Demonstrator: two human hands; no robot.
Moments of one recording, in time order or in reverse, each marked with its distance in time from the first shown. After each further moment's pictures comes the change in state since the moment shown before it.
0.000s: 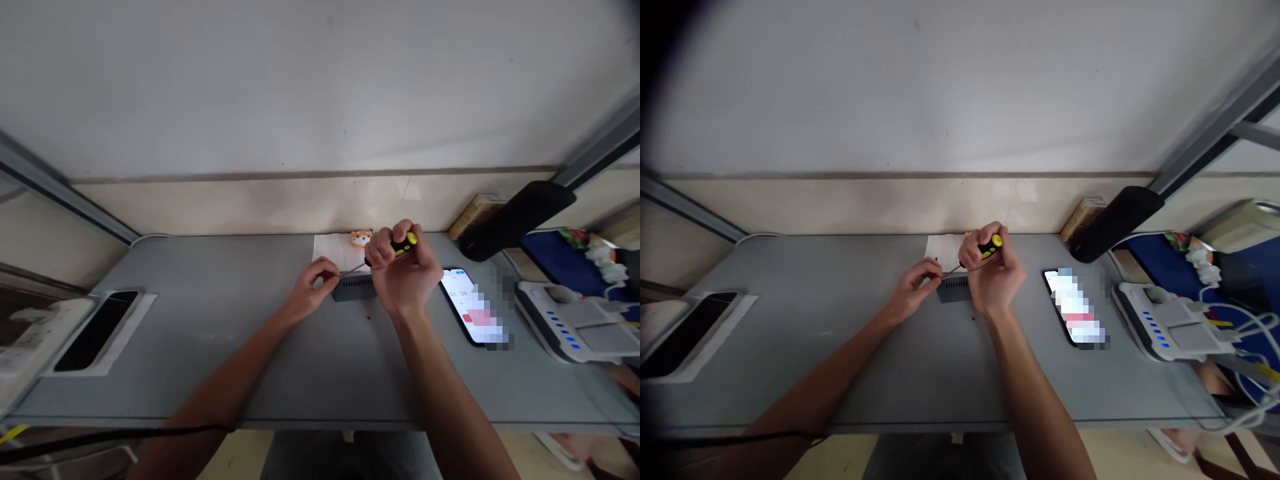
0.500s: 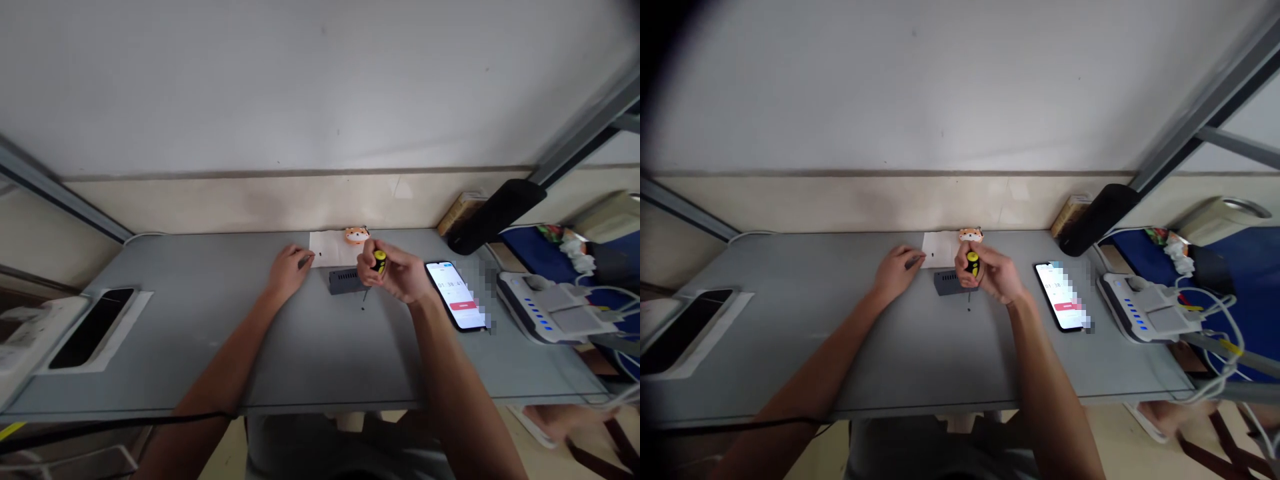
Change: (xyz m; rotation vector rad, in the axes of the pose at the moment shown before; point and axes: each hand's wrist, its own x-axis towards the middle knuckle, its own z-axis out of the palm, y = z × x) left_hand 0.008 -0.043 -0.038 0.735 0.128 -0.044; right_hand 0.000 -0.016 -0.045 -0.157 -0.457 0.523
